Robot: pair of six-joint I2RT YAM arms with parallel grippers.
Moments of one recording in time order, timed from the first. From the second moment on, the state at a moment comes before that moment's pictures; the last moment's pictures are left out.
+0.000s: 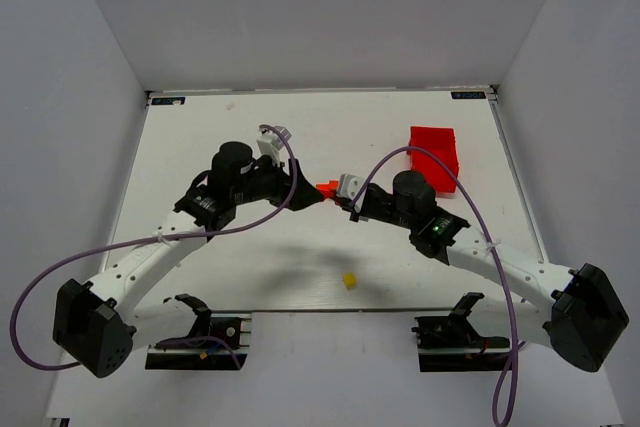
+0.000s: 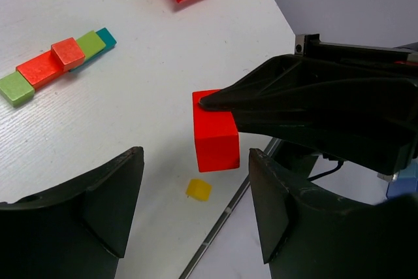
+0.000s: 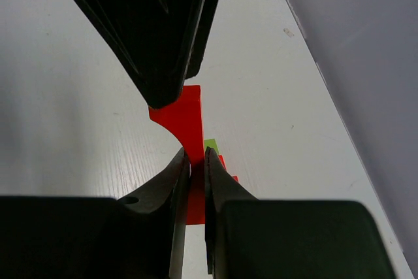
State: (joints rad) left arm -0.57 1.12 0.88 -0.15 0.48 -0.46; right arm 0.81 1.12 0.67 0.26 -0.37 -0.56
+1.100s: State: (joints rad) left arm -0.56 1.22 0.92 -0.11 0.59 -0.50; right arm 0.81 1.13 0.67 0.26 -0.35 -0.56
